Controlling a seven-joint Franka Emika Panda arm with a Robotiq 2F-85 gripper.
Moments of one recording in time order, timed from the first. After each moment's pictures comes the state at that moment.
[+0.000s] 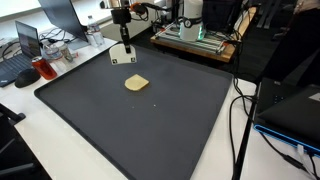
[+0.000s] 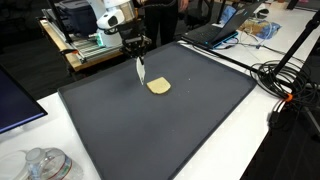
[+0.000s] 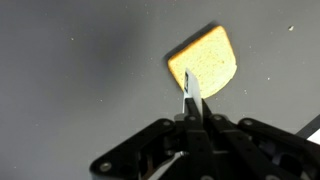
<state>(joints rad) -0.10 0.05 -0.11 -2.47 0.41 2.65 0.14</state>
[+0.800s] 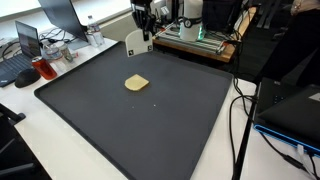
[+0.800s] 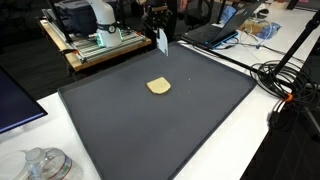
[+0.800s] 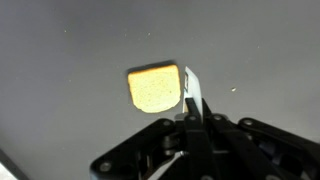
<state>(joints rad) 0.00 -0.14 0.02 -2.43 0.04 2.39 0.31</state>
